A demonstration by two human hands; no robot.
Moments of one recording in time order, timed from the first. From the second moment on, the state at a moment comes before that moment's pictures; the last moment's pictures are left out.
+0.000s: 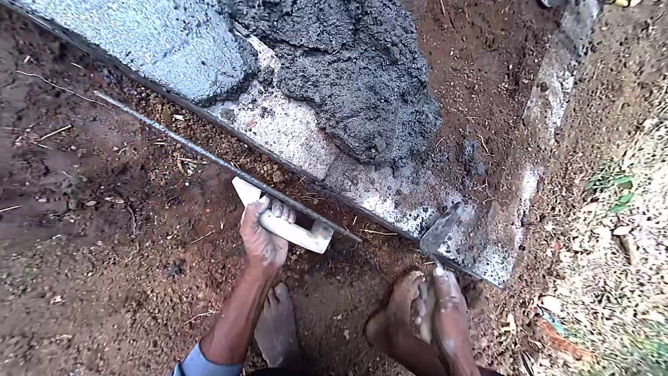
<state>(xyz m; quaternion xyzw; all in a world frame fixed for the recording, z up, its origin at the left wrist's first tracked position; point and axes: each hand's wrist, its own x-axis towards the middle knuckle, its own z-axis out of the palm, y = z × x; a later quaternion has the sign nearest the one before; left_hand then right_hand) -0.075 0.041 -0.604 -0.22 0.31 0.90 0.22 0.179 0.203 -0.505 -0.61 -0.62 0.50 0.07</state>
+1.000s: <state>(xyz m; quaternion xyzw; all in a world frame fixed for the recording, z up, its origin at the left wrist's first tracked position) -0.093 0.096 -0.618 -0.31 0.29 0.88 0.22 0.003 0.232 -0.492 -0.40 -0.90 0.16 -0.04</state>
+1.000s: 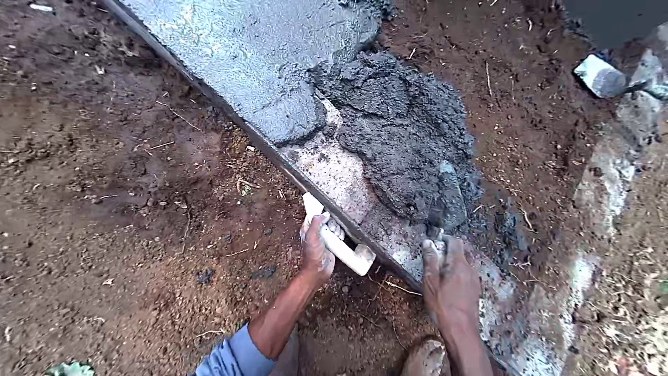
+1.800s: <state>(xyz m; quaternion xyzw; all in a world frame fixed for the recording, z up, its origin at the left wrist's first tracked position) -0.094 0.094 -0.616 -0.31 0.30 0.88 0.21 -0.024 0.220 -0.489 -0.40 -0.76 0.46 -0.21</state>
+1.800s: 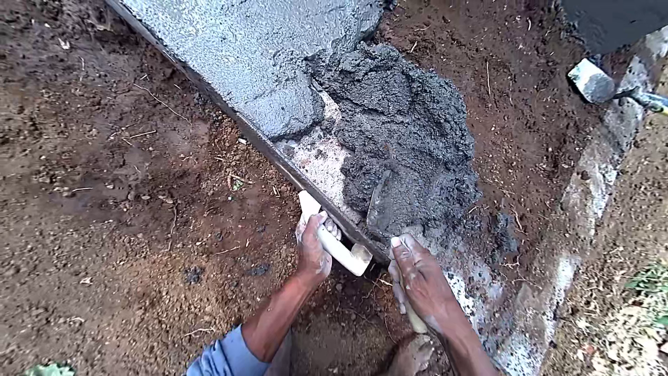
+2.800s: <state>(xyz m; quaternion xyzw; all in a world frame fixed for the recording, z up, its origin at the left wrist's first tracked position) -0.090 0.095 -0.610 -0.32 0.30 0.87 0.21 -0.117 0.250 -0.467 -0.35 -0.73 0.50 -0.29</state>
